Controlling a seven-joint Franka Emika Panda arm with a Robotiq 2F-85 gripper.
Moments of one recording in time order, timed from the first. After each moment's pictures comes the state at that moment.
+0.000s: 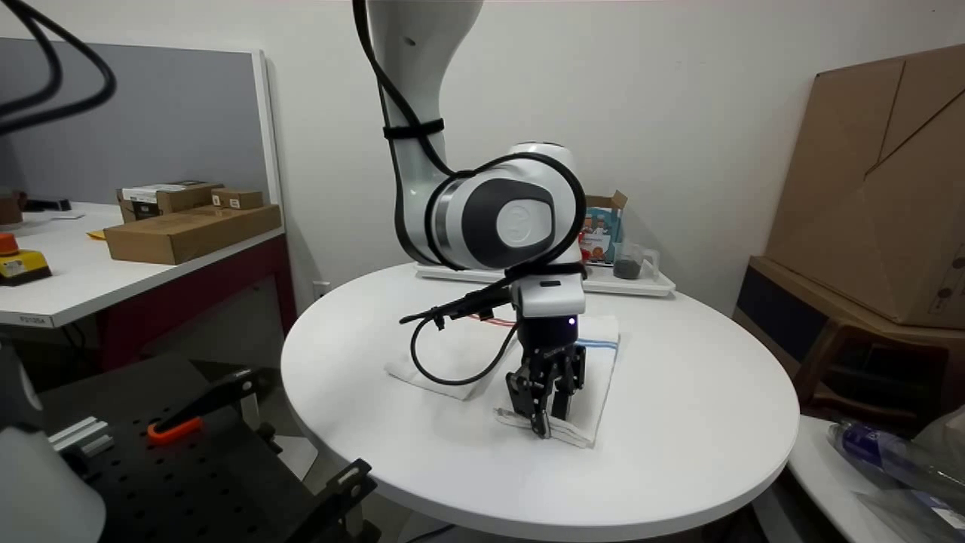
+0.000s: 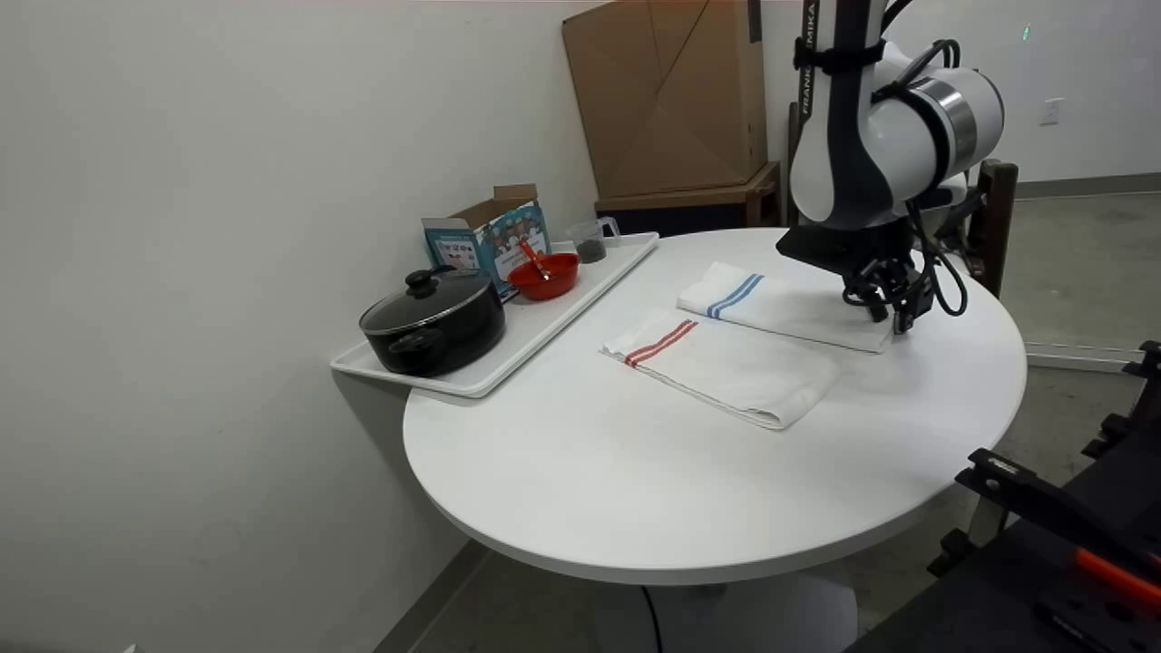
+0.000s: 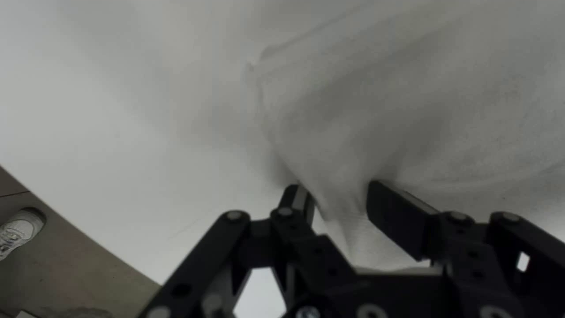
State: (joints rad) arm 0.17 0.66 -0.38 -2.34 0.08 2.96 1.49
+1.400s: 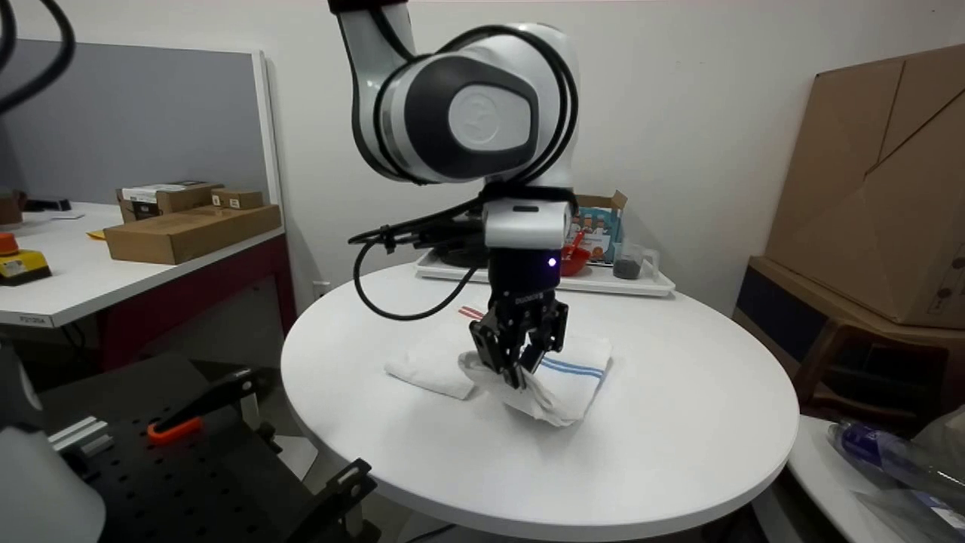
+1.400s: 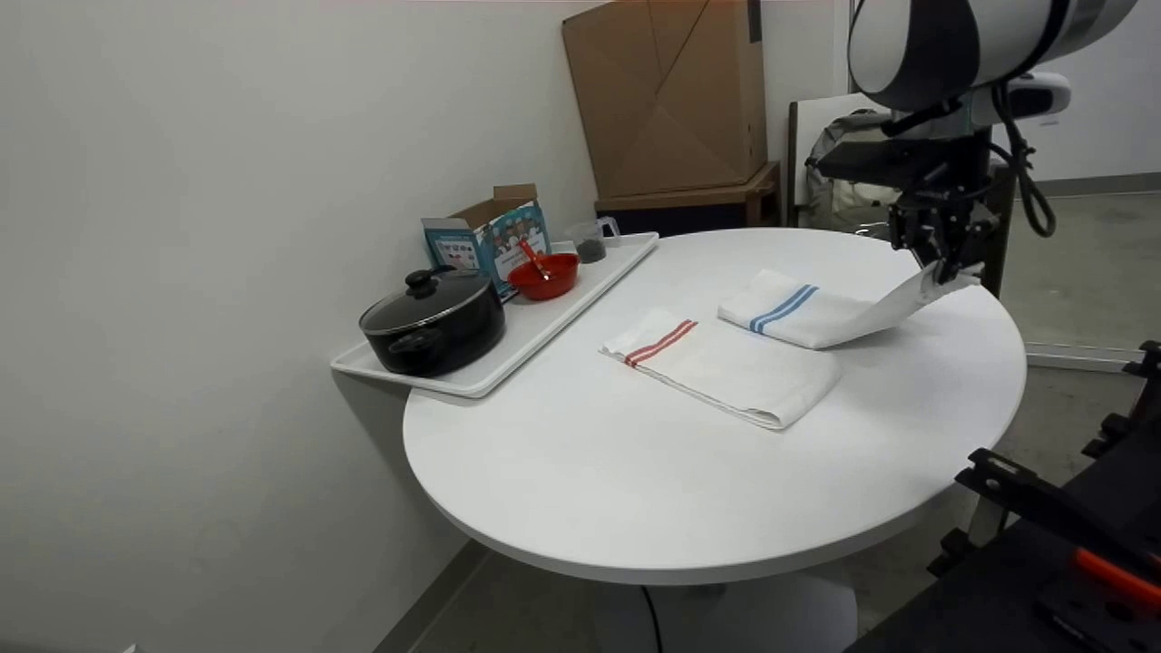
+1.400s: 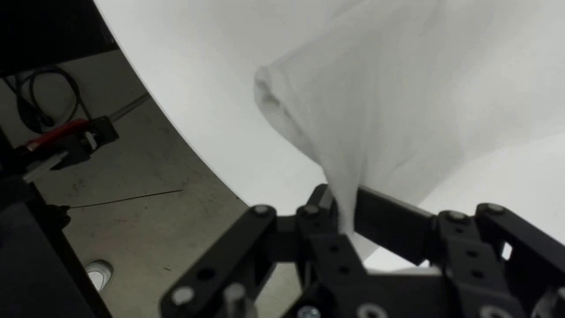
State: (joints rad) arm 0.17 0.25 -0.45 -2.62 0.06 2.86 1.46
